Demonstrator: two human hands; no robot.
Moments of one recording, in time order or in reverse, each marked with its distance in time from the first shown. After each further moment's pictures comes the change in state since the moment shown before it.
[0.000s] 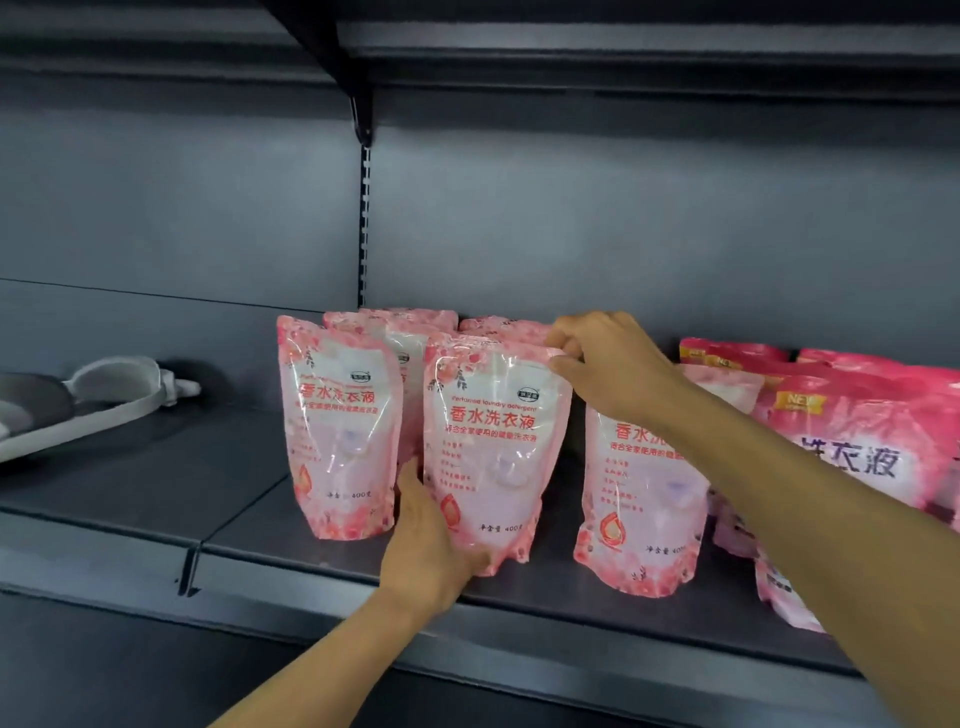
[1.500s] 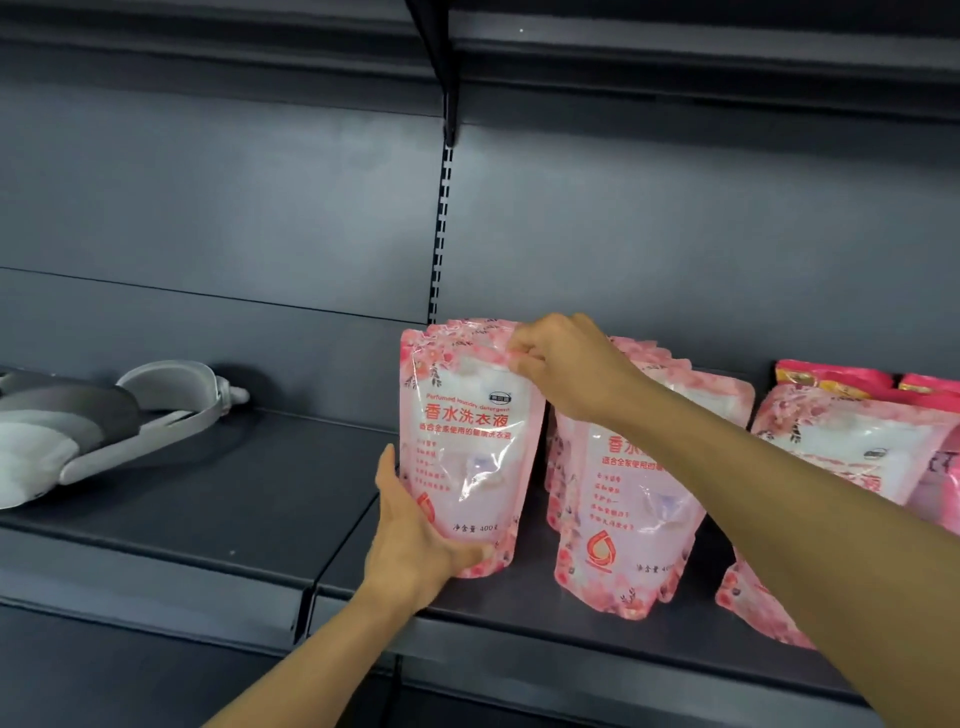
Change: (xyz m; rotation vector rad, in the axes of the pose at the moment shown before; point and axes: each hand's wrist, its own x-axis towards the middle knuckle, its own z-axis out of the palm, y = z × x) left_hand 0.056 -0.090 -0.107 -0.219 0.047 -0.060; right_hand 0.074 -0.126 0.070 0.038 -0.060 -0.097
